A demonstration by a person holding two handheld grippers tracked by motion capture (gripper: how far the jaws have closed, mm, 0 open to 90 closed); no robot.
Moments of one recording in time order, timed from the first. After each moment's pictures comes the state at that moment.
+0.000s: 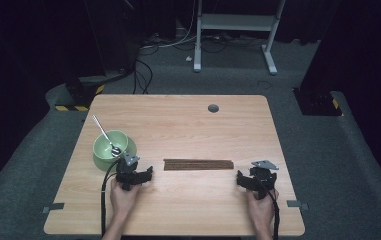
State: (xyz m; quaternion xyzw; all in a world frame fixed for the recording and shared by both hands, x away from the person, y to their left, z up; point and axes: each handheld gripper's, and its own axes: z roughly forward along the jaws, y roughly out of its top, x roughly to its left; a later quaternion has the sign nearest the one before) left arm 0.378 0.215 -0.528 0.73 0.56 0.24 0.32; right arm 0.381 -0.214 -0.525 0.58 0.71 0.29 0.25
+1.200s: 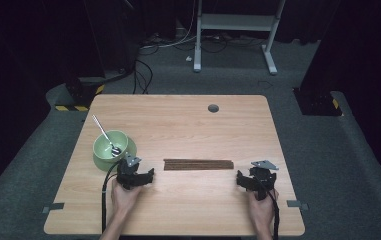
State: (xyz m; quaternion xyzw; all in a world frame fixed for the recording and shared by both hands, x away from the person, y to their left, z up) left arm 0.374 0.214 -0.527 0.74 0.54 0.23 0.32; right arm 0.381 -0.213 -0.525 0.59 0.71 0.29 0.25
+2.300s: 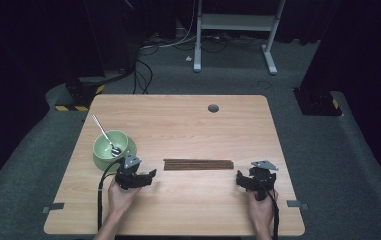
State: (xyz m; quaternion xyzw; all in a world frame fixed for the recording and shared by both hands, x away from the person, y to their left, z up) left arm 0.364 0.208 -0.498 0.77 0.47 0.21 0.37; right arm 0.381 -0.212 -0.525 0.59 0.71 0.29 0.25
